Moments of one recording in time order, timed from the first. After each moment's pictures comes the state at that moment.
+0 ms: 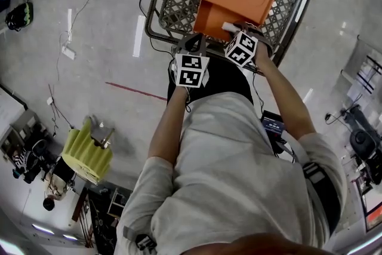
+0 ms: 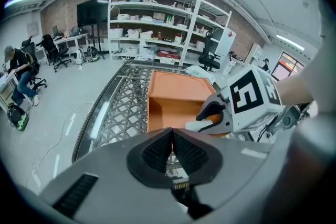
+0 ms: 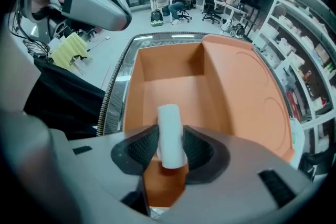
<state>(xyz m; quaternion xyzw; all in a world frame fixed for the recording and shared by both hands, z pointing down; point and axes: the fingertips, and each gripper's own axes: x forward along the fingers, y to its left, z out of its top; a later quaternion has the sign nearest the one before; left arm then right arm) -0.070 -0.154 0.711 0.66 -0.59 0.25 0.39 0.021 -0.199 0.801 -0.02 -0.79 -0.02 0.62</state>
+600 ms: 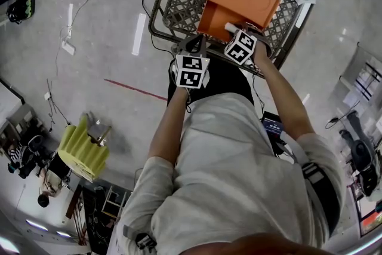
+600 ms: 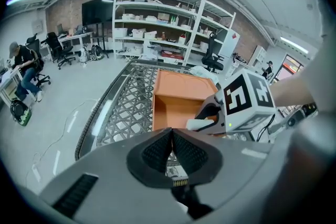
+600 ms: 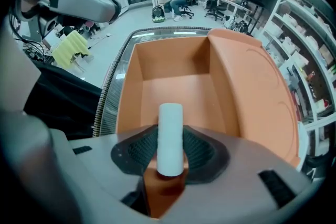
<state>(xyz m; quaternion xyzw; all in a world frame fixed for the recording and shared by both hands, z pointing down) -0.080 -0.143 0.714 0.65 -0.60 0.24 0.40 0.011 -0.196 0.817 -0.03 -0.78 -0.02 0.63</state>
